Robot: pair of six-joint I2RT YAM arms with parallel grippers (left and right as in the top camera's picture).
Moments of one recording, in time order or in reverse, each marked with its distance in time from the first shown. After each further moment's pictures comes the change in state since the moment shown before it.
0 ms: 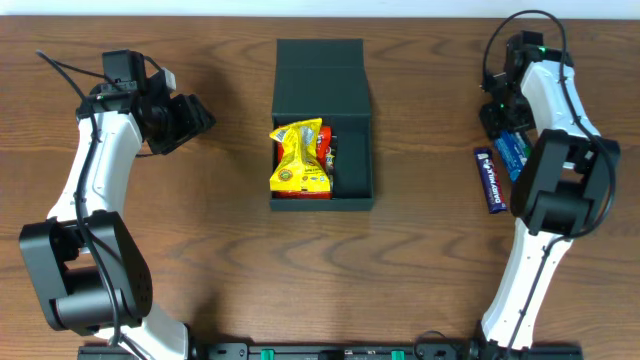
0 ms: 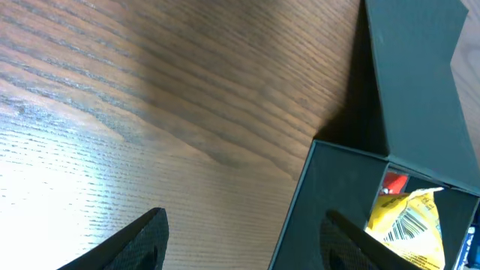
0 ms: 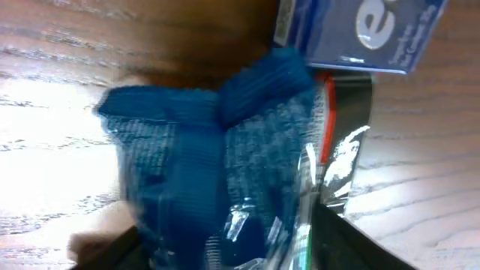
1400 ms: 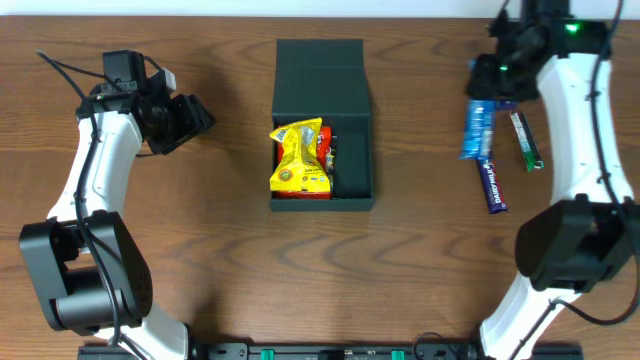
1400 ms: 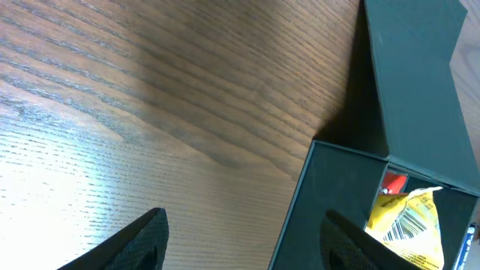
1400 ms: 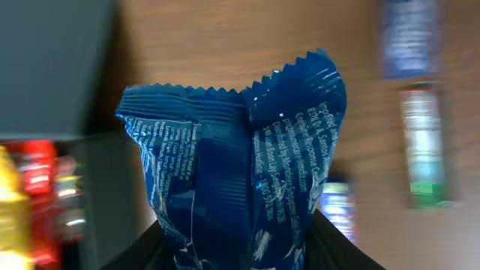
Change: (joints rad) left arm 0.000 0.000 0.000 0.000 0.000 0.000; right arm 0.160 -0.410 0.000 -0.121 -0.353 0.445
